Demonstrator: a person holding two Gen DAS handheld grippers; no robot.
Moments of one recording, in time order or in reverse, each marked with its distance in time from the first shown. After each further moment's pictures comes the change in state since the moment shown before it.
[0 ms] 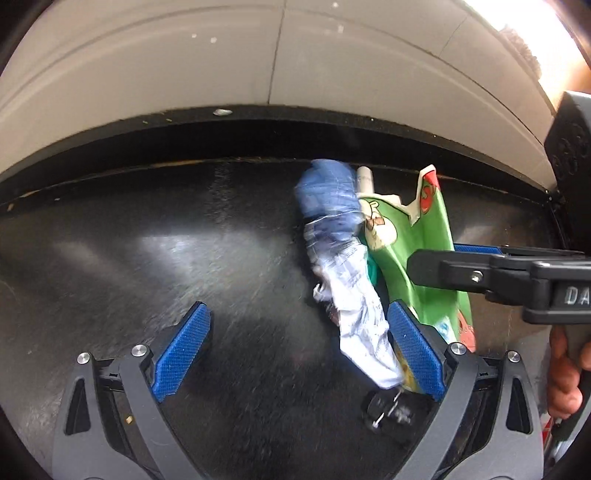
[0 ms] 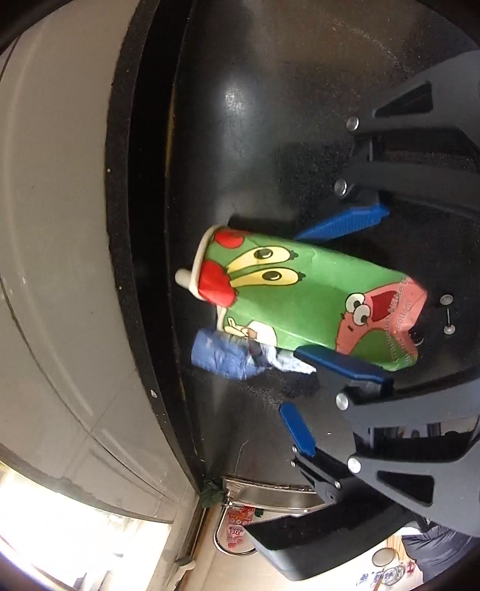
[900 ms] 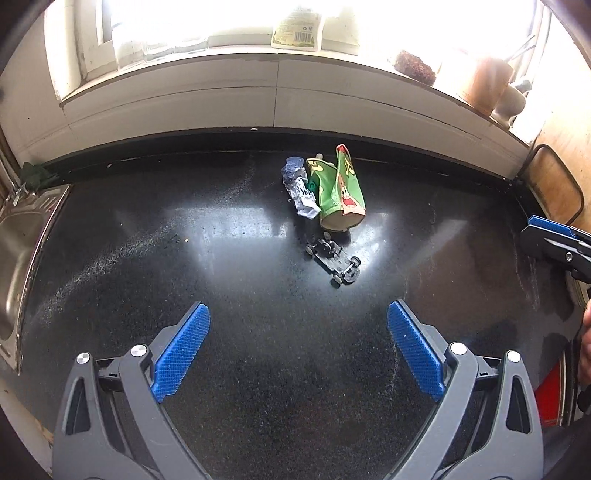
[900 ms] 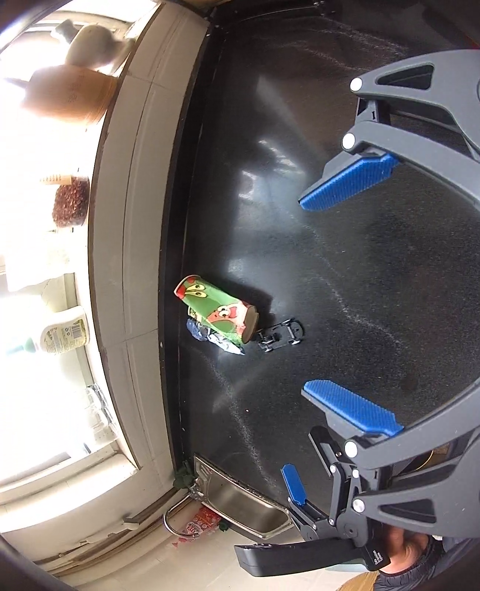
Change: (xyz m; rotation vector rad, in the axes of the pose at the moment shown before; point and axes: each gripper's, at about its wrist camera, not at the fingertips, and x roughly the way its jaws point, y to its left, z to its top) left arm -0.171 -0.060 -0.161 -0.029 -0.182 0.110; right arm -0.189 0.039 -0.193 -0.213 -0.310 -0.215
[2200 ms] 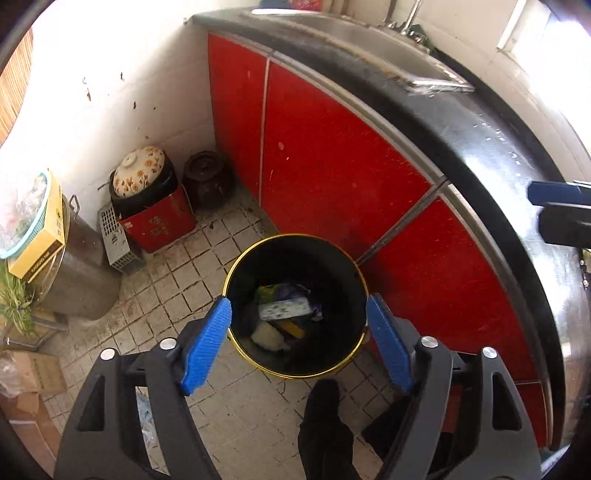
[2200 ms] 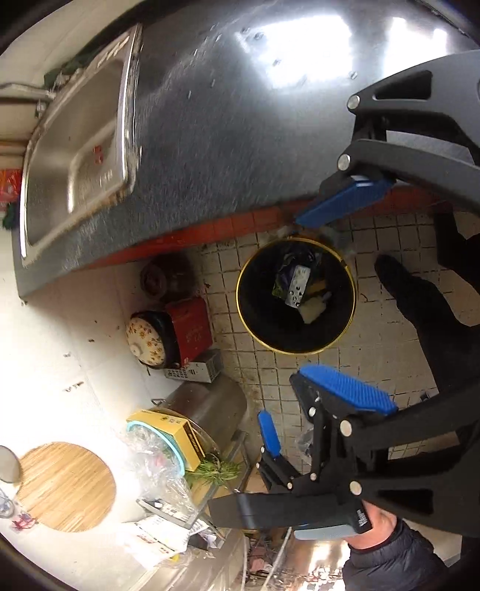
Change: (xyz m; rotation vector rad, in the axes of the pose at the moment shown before) left arm -0.147 0.306 -0.401 -0.848 0.006 0.454; right arm 0.125 0.517 -0.189 -0.983 0.440 0.537
